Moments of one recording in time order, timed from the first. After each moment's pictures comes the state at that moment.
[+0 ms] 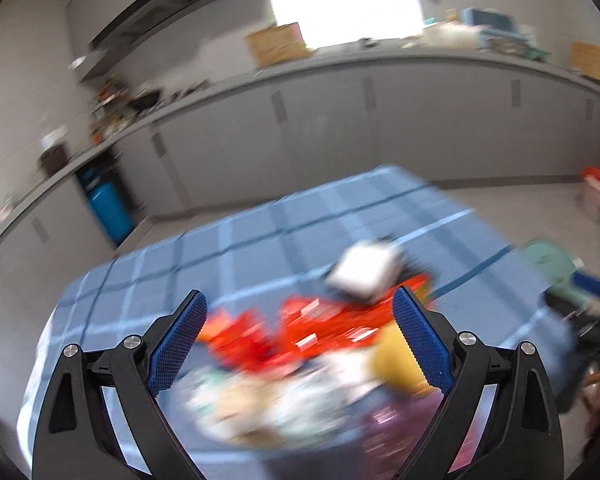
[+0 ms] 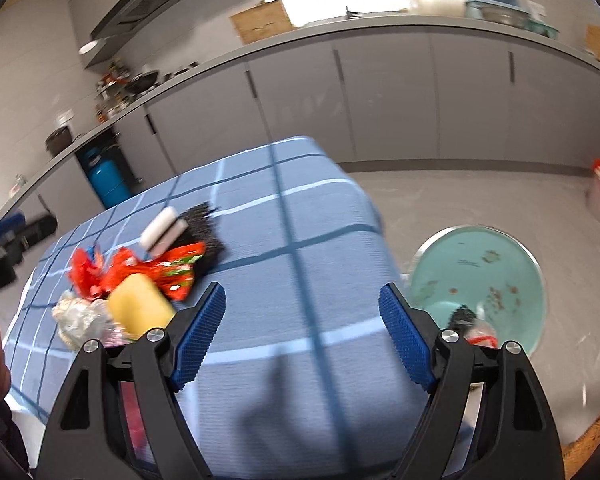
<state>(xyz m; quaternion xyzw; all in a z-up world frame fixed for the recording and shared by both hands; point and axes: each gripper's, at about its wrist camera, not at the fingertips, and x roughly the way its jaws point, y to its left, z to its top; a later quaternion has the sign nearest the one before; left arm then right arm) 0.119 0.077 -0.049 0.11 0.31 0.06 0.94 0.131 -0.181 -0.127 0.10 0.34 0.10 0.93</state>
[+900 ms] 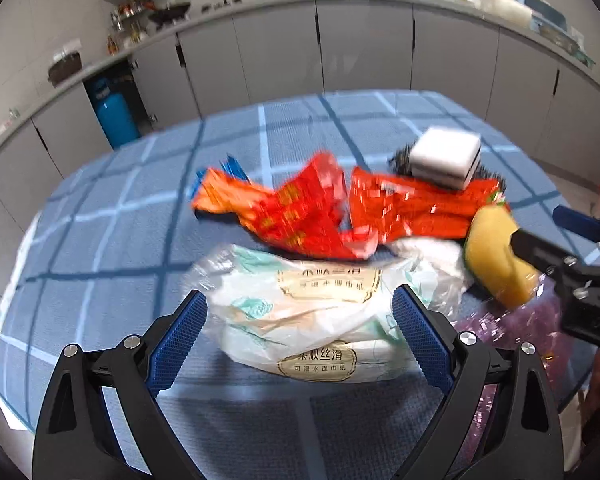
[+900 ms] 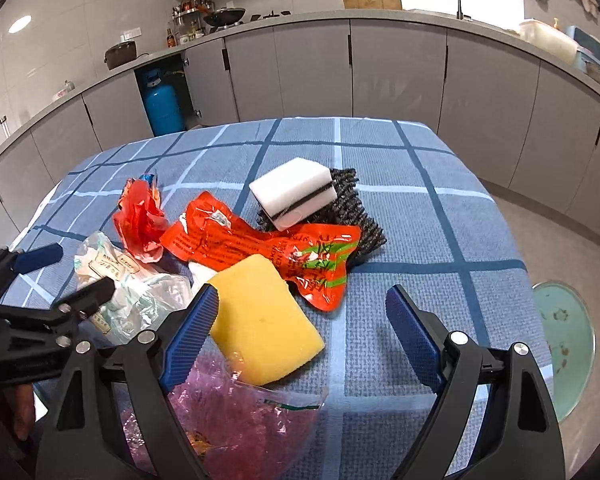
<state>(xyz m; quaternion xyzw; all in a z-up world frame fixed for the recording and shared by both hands) 0.115 0.143 -0.130 0.03 0.42 0.07 0.91 0.163 -0.061 -0.139 -0.01 0.37 0.20 0.91</state>
